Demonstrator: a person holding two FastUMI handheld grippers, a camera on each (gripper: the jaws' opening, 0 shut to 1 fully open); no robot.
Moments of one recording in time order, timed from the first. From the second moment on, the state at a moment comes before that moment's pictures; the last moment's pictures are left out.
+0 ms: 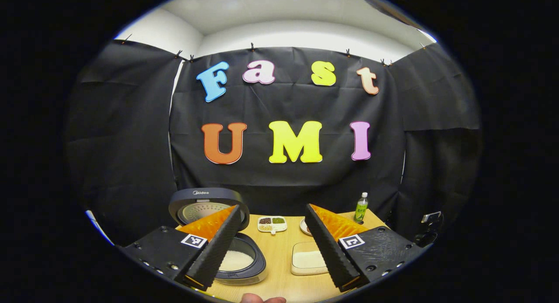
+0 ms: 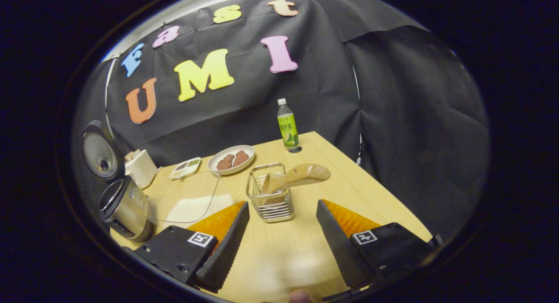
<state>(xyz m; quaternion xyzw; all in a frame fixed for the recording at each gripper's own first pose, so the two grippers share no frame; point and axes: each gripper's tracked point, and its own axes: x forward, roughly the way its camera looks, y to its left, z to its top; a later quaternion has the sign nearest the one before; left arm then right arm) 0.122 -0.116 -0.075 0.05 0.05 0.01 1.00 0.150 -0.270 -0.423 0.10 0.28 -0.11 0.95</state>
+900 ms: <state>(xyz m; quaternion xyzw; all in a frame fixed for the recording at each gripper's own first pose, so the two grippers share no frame) 0.140 -0.071 -0.106 0.04 0.10 0.09 0.99 0.248 -0.268 -0.423 0.11 0.31 -0.06 0.94</state>
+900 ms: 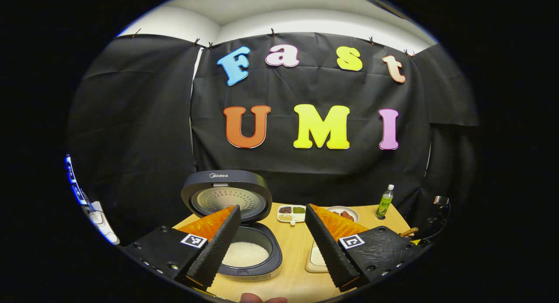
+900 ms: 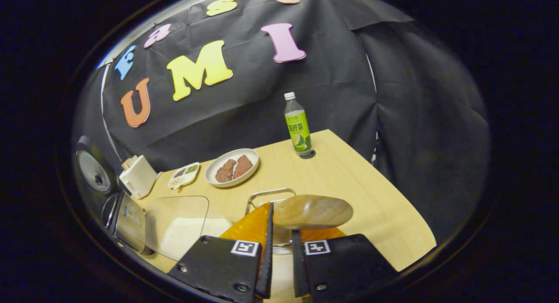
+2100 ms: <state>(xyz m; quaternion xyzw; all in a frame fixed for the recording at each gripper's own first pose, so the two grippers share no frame) 0.083 0.043 -0.050 0.06 0.03 0.17 0.98 0.254 -0.073 -0.300 0.01 0.33 0.13 0.94</state>
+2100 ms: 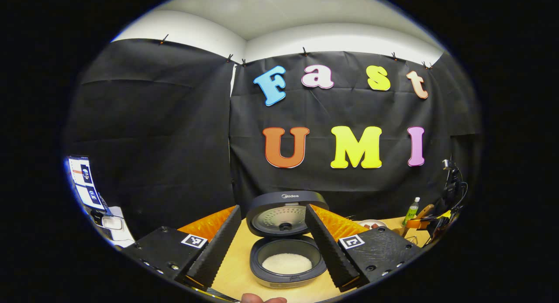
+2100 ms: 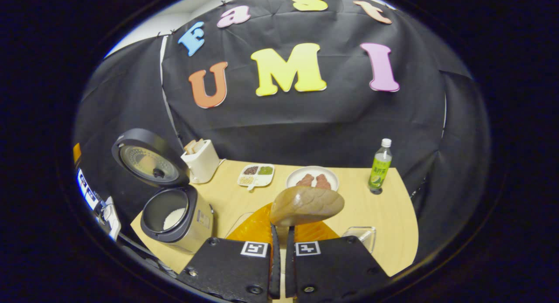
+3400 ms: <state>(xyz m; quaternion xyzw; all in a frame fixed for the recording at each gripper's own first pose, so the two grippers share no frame) 0.038 0.131 -0.049 0.04 0.04 0.24 0.97 0.233 -0.012 -0.435 0.07 0.45 0.10 0.88</state>
